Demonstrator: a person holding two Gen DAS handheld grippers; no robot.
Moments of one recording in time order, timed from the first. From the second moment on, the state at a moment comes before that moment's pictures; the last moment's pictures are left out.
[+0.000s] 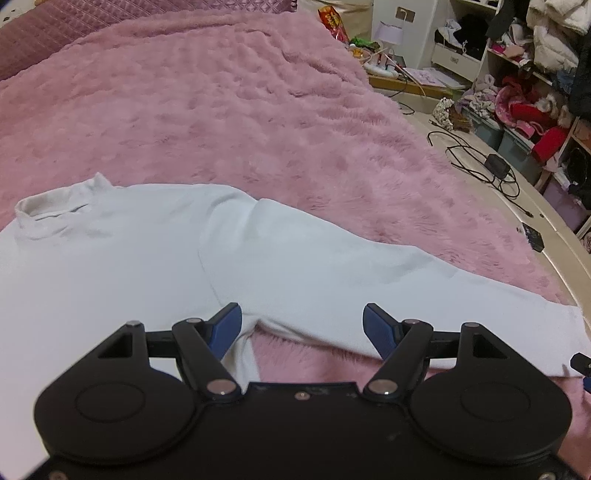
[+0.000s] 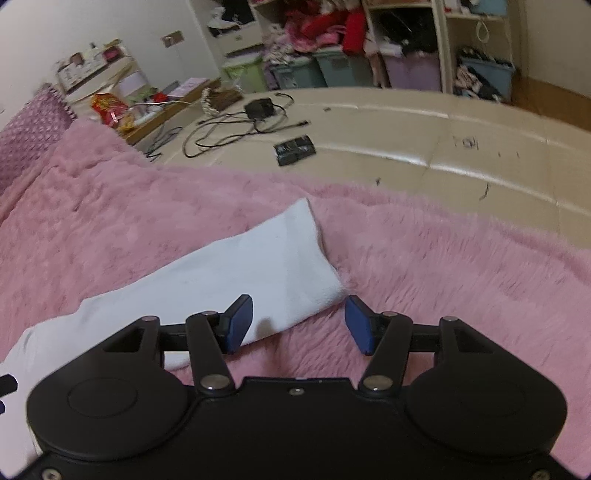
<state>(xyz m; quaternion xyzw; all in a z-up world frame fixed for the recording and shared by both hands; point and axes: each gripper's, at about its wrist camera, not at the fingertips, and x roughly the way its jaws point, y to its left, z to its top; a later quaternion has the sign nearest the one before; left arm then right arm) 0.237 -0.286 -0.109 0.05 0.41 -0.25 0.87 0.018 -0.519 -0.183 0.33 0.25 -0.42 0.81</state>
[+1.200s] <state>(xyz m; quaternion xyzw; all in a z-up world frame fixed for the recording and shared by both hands) 0.251 -0.124 -0.084 -0.04 0.42 -0.15 0.90 0.181 -0.395 -0.083 0.27 0.15 -0.16 0.94</state>
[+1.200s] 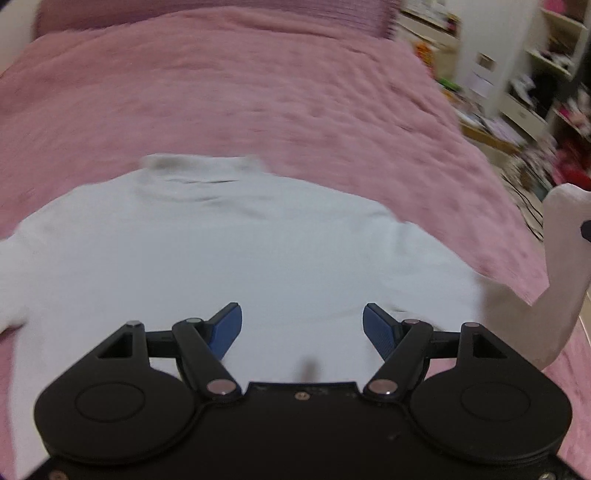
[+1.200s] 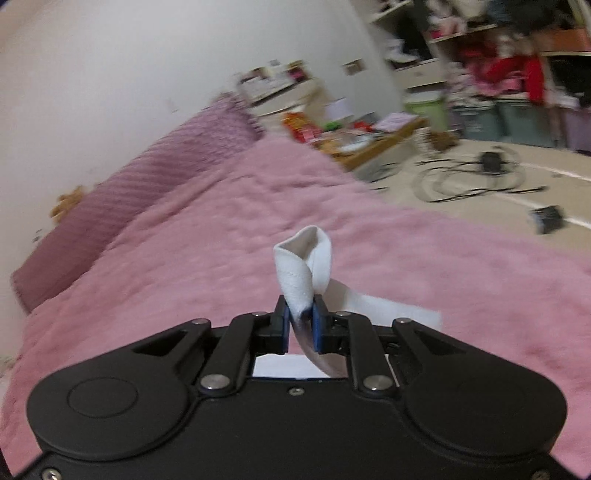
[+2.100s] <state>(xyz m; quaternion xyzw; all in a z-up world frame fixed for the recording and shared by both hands) 0.212 0.056 -0.124 -0.13 0.47 -0.02 0.87 0.329 -0.123 -0.129 0.23 0.24 0.16 0.93</state>
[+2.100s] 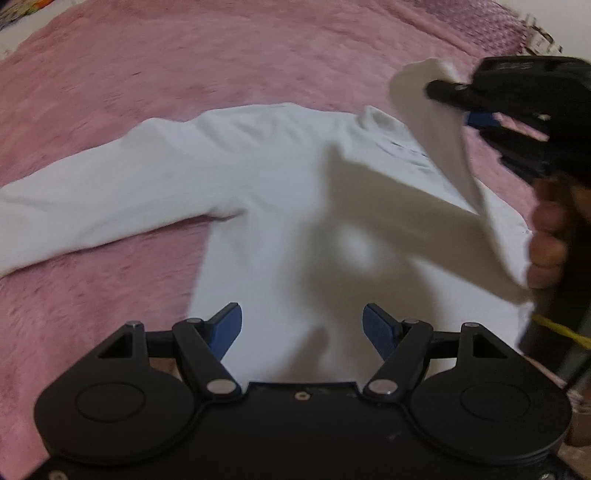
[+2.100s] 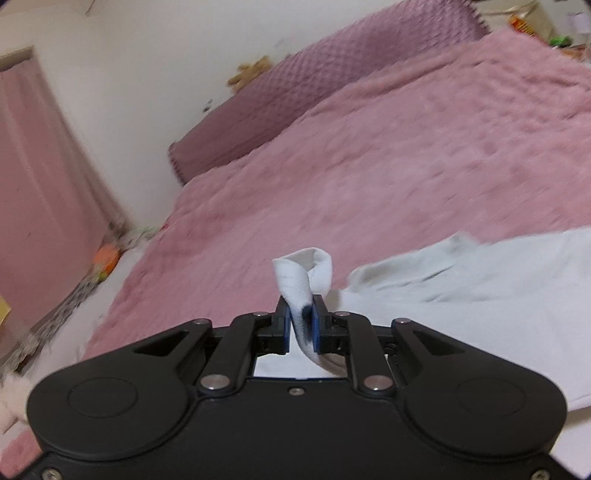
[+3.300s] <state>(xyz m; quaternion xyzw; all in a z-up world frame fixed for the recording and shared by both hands) 0.321 0.062 -0.111 -0.21 0.36 -0.07 0.91 0.310 -0.240 -0.163 0.09 0.27 -0.04 0.96</state>
